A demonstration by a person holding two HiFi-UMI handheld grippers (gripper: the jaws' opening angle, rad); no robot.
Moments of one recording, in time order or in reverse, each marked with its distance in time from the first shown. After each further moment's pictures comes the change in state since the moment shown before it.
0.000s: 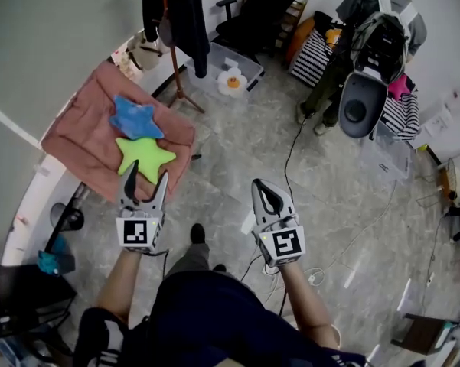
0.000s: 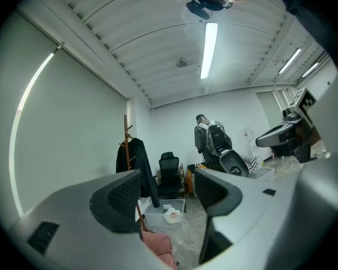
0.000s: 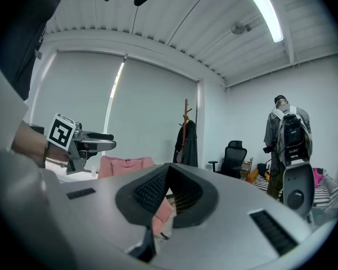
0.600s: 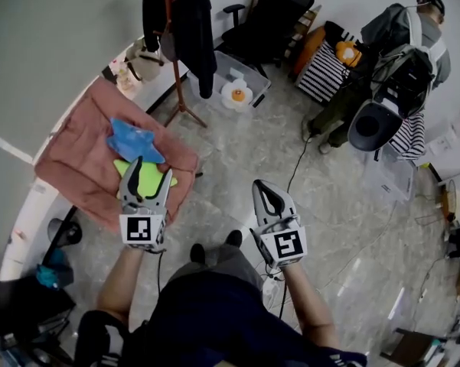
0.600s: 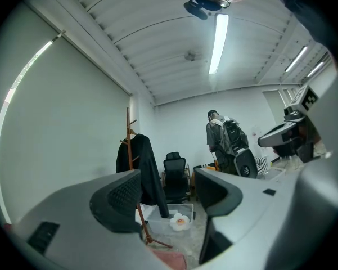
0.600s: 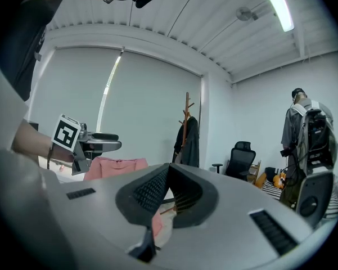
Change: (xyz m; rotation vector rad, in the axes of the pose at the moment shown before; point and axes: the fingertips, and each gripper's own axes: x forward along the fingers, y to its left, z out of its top) left arm 0.191 0.092 -0.023 -0.026 -0.001 0.022; right arm 0.197 -0.075 0.016 -0.030 0.027 0.043
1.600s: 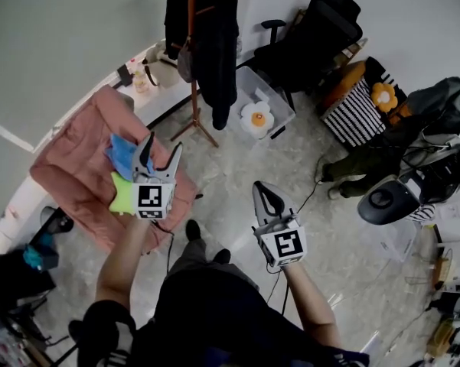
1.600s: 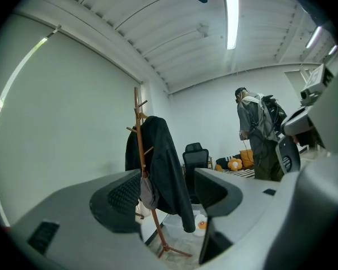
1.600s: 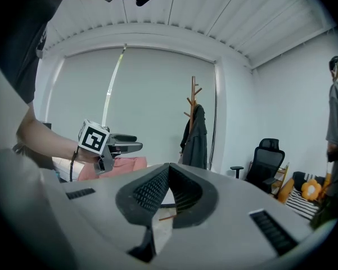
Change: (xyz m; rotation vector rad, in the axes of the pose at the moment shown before) left arm 0.280 0.090 -0.061 0.038 0.088 0.190; right arm 0.237 -0.145 -0.011 -0.024 0.013 0.238
